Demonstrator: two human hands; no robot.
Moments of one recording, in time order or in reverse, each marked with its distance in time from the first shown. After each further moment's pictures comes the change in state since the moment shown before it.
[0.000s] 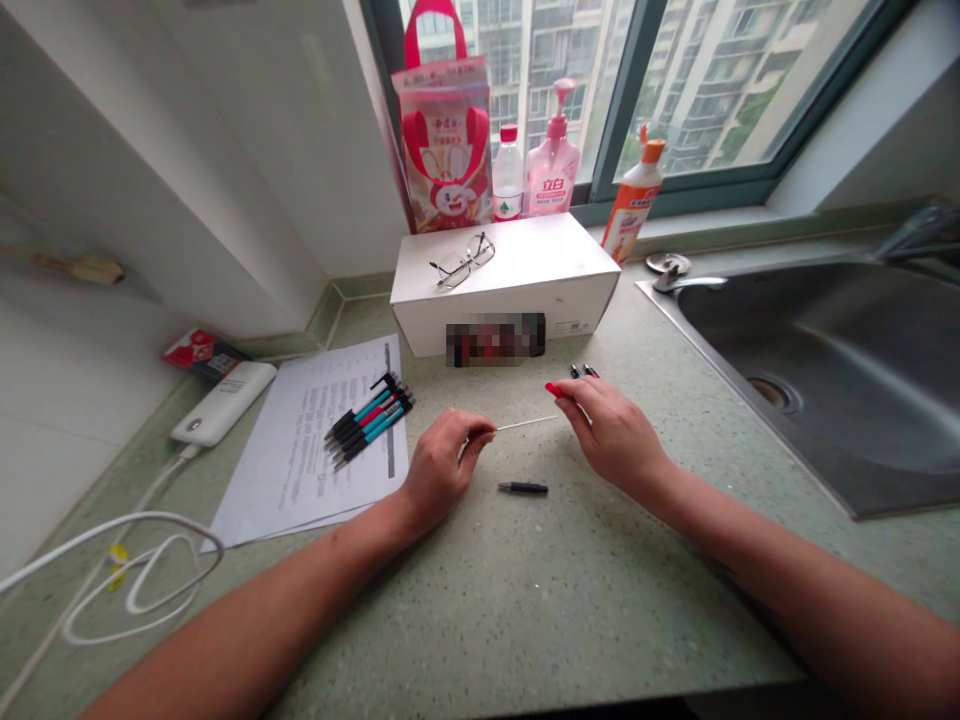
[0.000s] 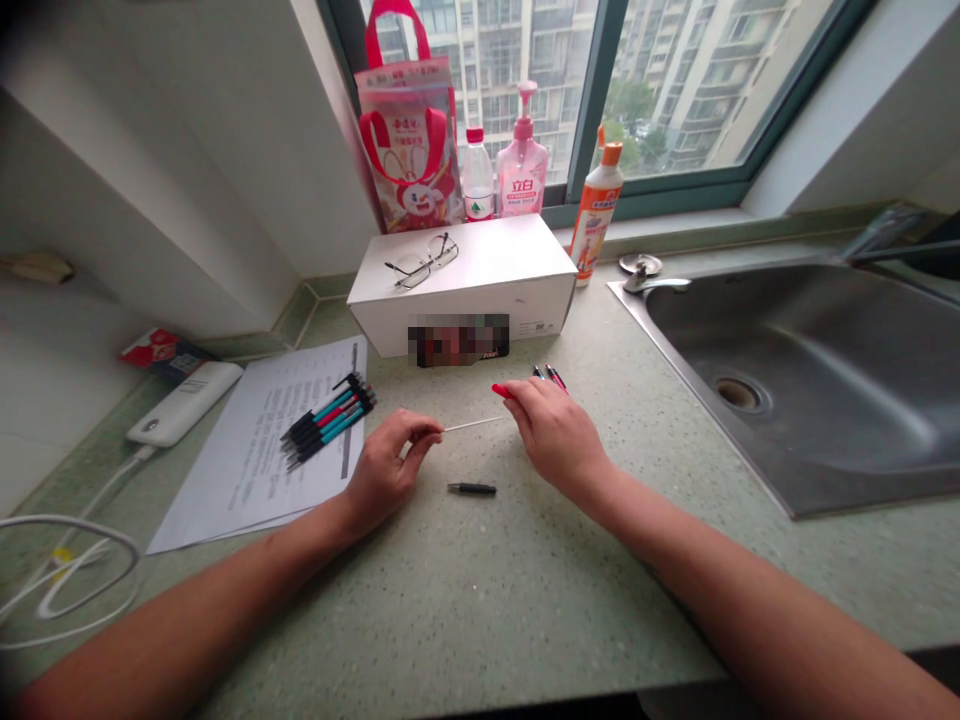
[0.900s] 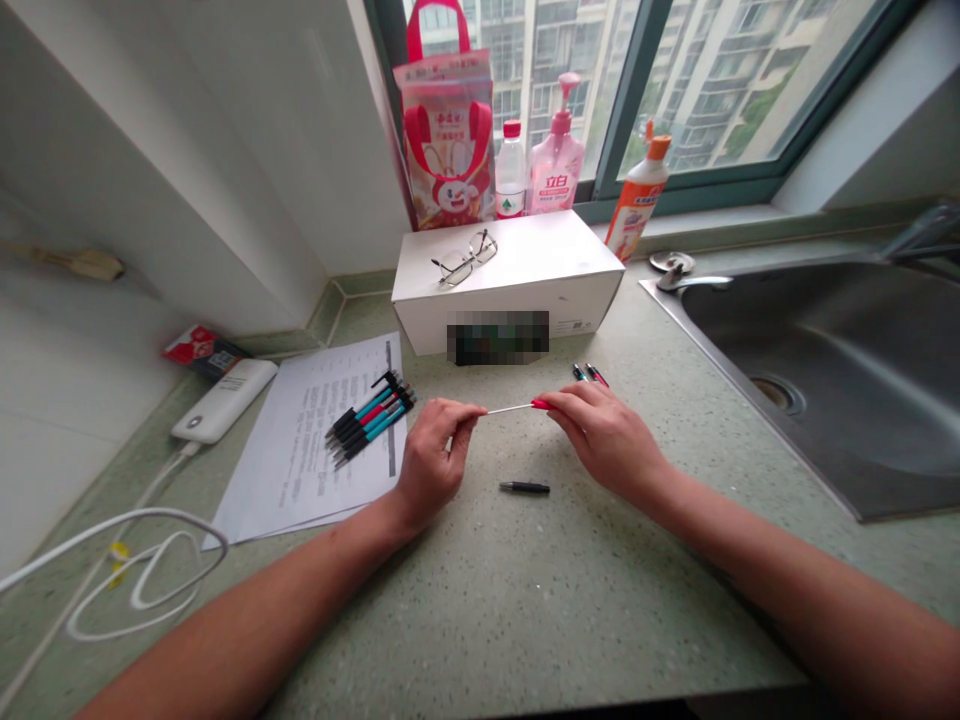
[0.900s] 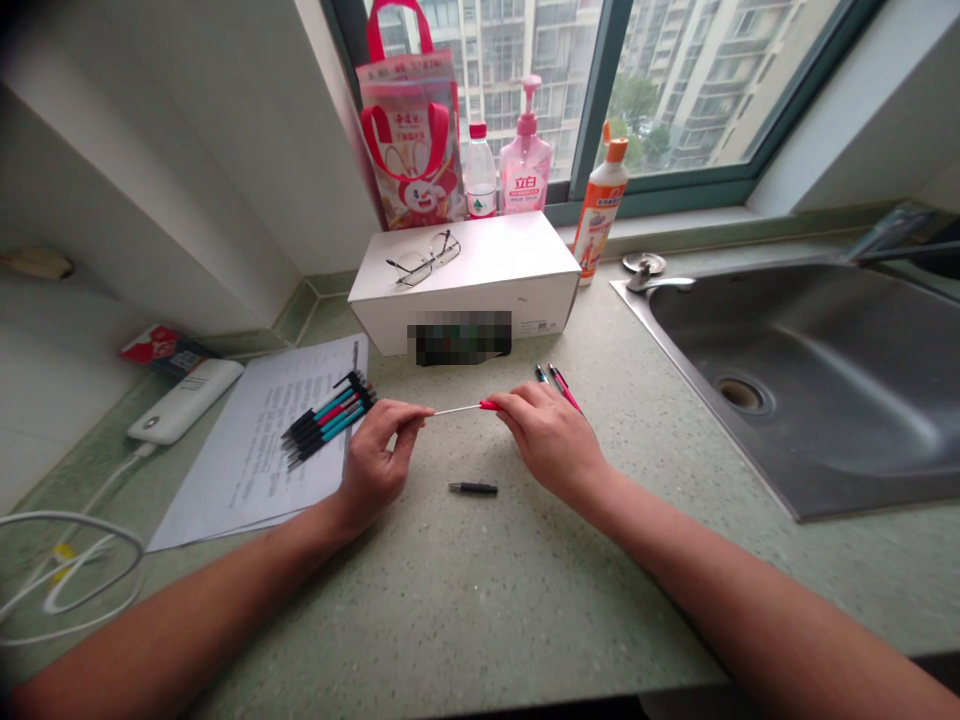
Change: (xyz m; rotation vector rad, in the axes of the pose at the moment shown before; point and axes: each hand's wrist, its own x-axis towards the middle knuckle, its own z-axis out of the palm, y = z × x) left_hand 0.004 0.000 -0.005 0.018 0.153 -0.034; right_hand 0.000 -0.006 -0.001 -0.022 -0.090 -0.066
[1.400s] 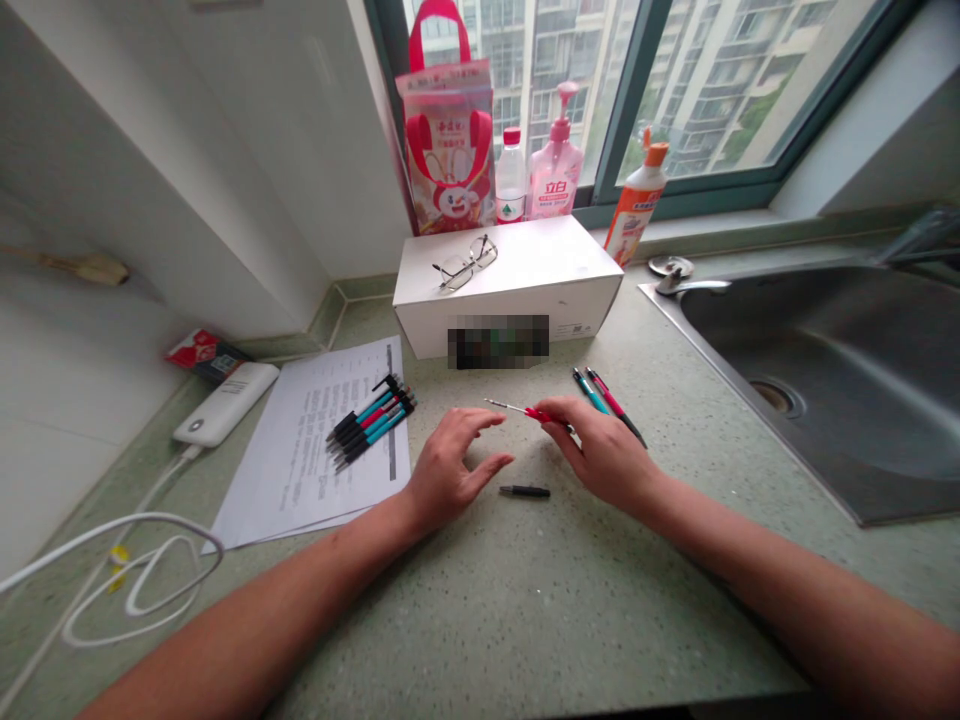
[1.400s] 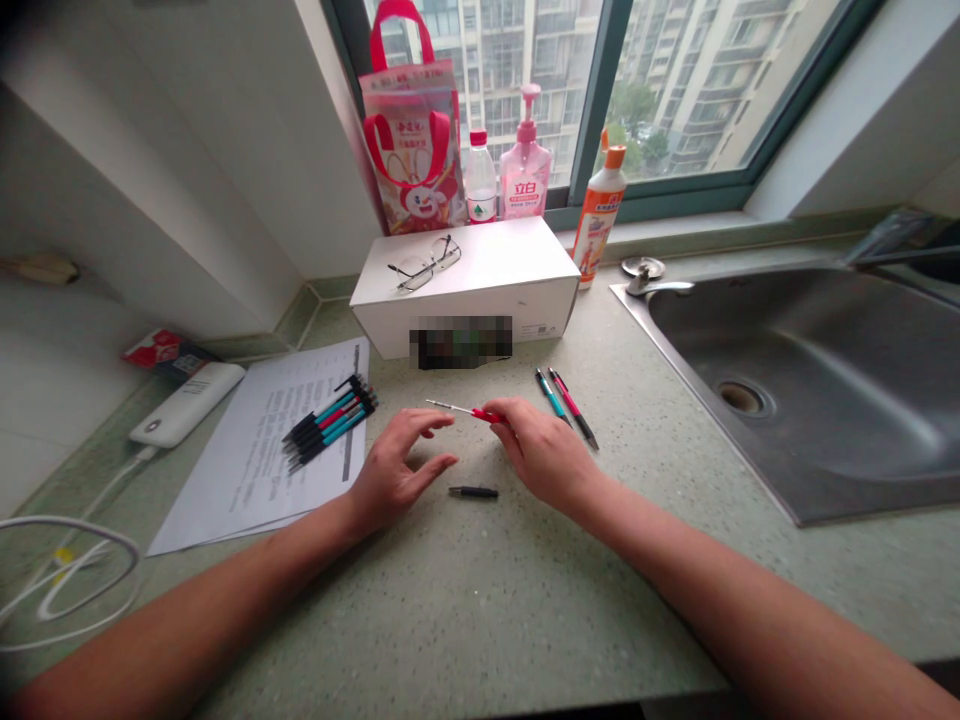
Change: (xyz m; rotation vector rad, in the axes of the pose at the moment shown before) left_hand -0.002 0.004 0.003 -0.074 -0.242 0.041; right_hand -0.006 -0.005 0.008 0.201 -0.026 0.033
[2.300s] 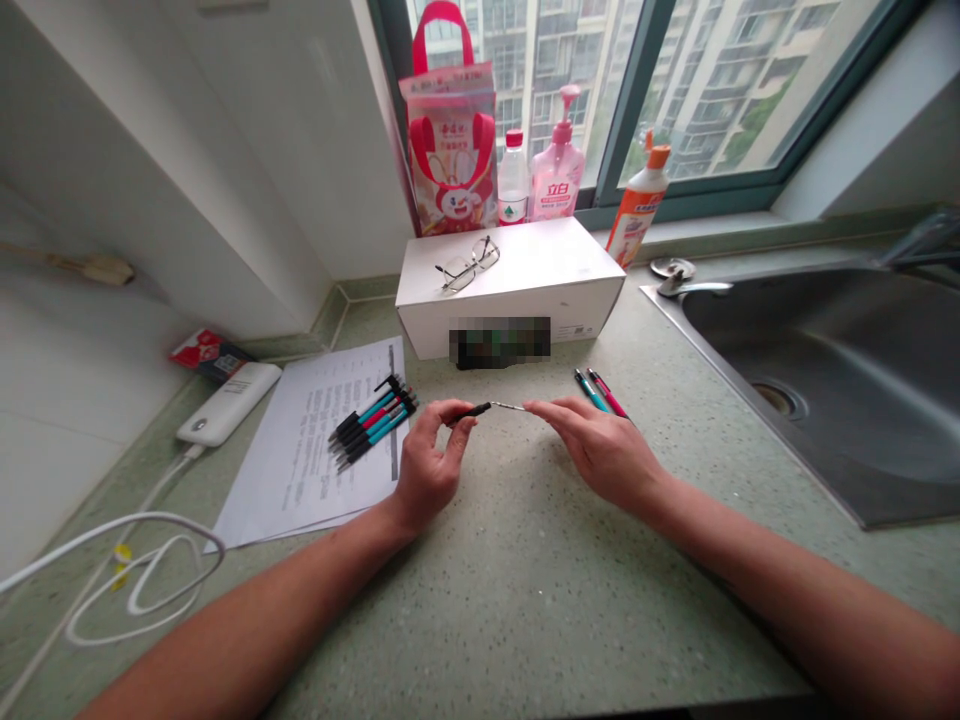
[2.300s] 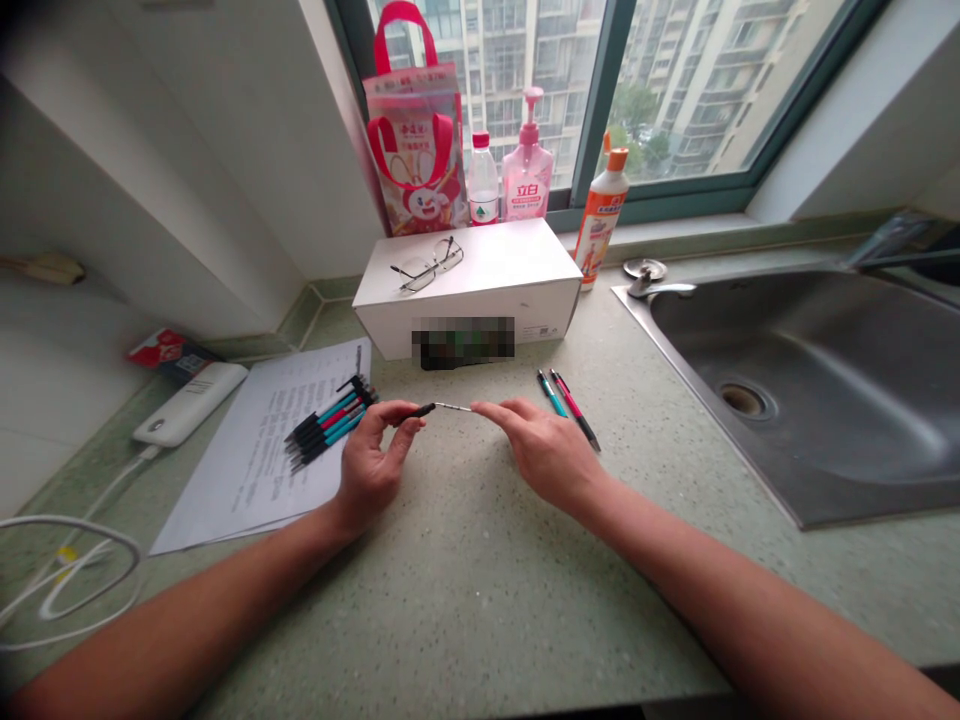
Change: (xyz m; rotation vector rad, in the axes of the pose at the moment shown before) left_hand -0.005 -0.007 -0.001 -0.058 0.346 -0.244; right_hand 0.001 -0.001 -0.008 -0.146 -0.084 -0.037
